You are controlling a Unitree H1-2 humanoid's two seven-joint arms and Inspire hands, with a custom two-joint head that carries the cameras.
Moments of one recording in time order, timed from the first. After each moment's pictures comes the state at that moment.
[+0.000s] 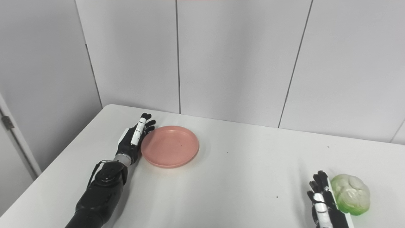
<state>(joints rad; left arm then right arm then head) -0.61 0.24 0.10 0.71 -0.14 -0.05 -0.04 -0.01 -0.10 -0.05 -0.26 0.19 0.07 0.10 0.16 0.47</state>
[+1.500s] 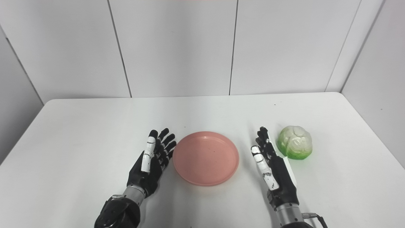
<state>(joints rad) -0.21 -0.14 -0.07 -0.03 -0.18 0.32 -0.09 -0.05 -0.07 -0.03 -0.20 0.12 0.07 0.09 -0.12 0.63</state>
